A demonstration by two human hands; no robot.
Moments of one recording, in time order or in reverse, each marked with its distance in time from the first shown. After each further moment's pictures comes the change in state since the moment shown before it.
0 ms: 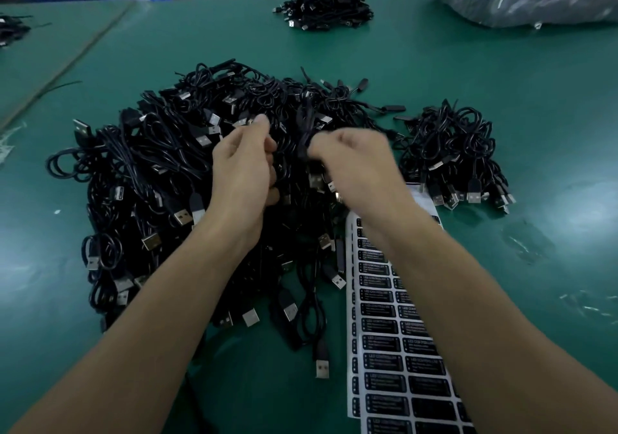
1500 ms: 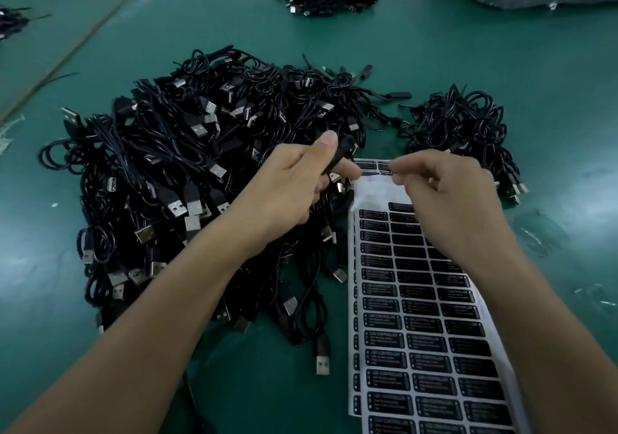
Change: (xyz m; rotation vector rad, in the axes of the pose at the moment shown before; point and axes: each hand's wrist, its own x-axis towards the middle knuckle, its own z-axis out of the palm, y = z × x) left_hand -0.018 -0.001 0.012 0.440 -0.495 0.009; right_hand -0.021 0.057 -0.074 -0.400 0.147 -0.082
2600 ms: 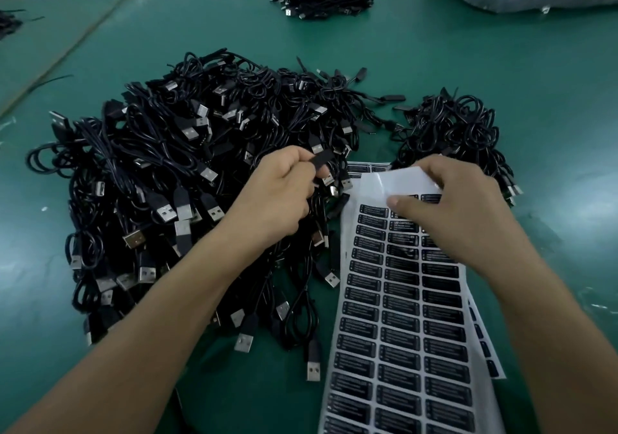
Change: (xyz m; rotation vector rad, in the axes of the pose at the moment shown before) left_hand 0.010 -0.012 0.008 -0.037 0.150 -0.097; right_hand 0.001 0.007 -0.017 -0.146 -0.099 0.010
